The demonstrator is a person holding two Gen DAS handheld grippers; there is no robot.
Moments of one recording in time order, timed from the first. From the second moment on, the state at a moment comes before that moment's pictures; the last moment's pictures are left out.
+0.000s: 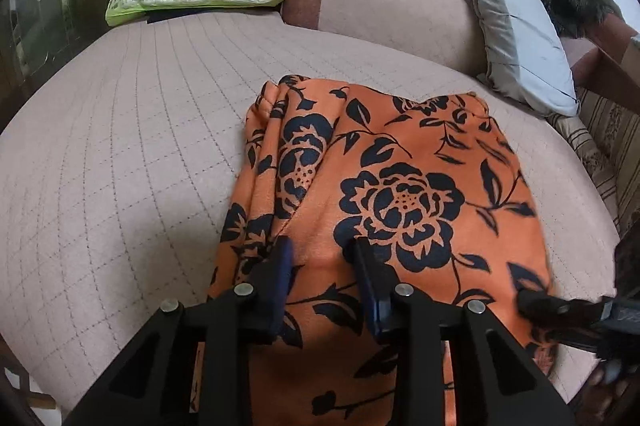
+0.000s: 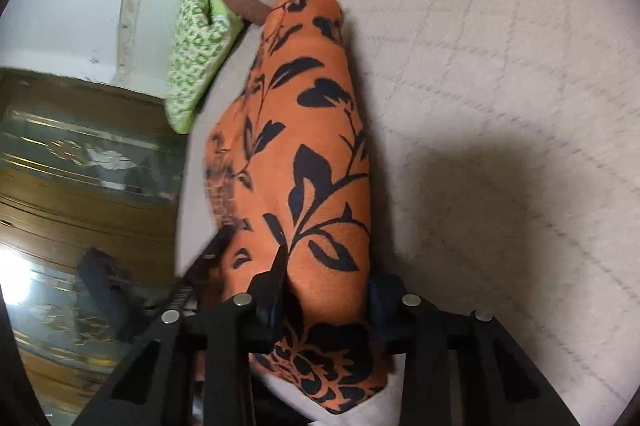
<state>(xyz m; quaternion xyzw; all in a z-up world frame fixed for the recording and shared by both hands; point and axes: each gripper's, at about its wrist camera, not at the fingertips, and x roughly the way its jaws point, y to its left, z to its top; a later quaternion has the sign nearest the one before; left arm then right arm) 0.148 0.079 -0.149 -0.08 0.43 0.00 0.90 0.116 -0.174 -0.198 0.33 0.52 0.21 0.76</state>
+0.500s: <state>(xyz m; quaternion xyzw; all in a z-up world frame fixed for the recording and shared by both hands) 0.143 0.093 -0.145 -0.13 0.43 -0.01 0.89 0.204 -0.161 -0.163 0.31 0.51 0.20 0.78</state>
